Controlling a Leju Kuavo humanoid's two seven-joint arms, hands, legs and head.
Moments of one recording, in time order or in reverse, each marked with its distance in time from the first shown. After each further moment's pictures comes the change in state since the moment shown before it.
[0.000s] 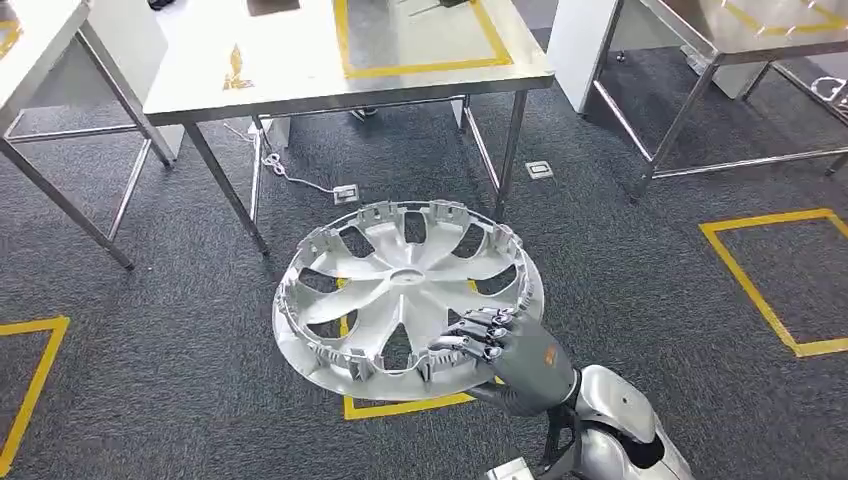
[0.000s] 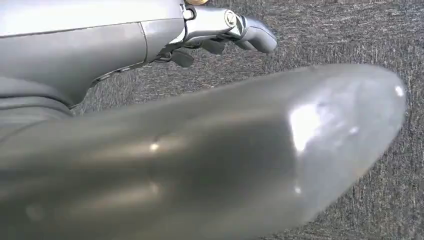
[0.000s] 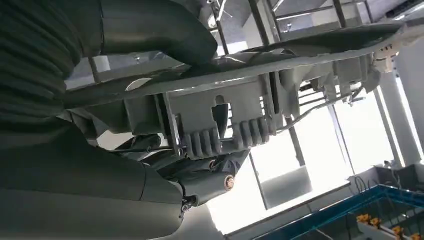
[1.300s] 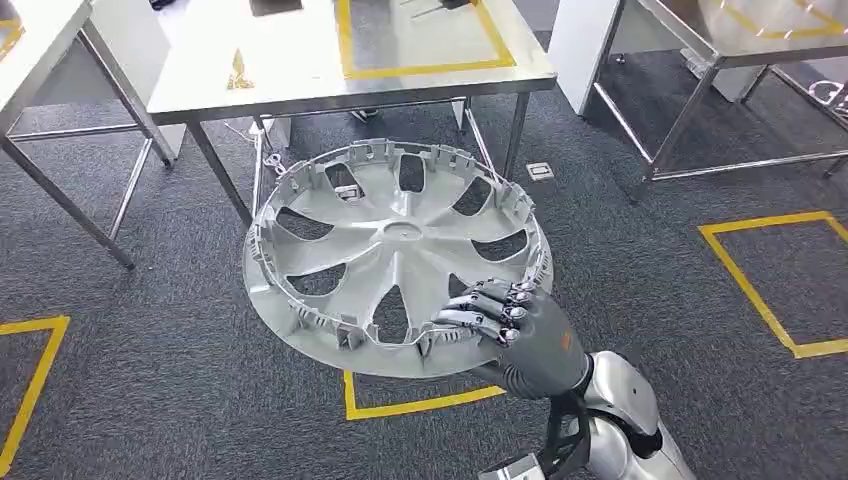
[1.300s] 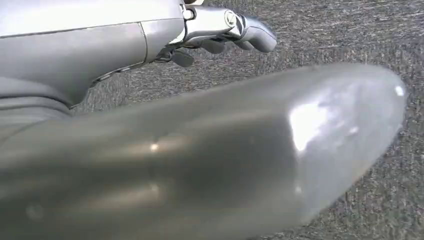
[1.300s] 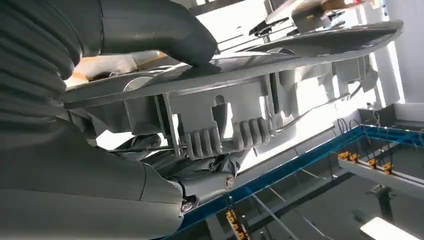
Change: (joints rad) left arm -0.004 0.005 0.001 -0.002 -0.016 -0.013 -0.010; right arm -0.038 0.057 -0.023 -0.082 -0.029 -0.069 -0.021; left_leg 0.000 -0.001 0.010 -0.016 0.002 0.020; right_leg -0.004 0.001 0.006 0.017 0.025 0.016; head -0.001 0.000
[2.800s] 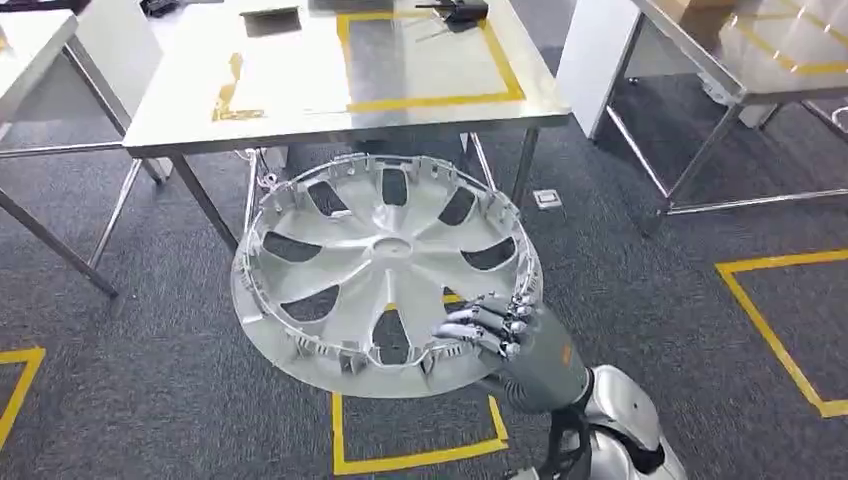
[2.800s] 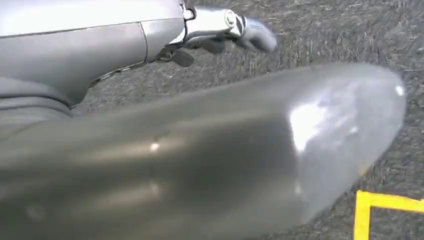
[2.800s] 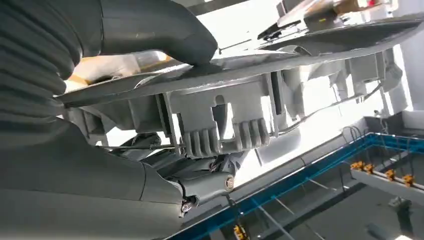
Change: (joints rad) left arm 0.006 -0.010 0.004 0.002 -0.002 0.005 -0.002; right arm 0.048 0.004 -0.005 -0.007 0.013 0.000 0.000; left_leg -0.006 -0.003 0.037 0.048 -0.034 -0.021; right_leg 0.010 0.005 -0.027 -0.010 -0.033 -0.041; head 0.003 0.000
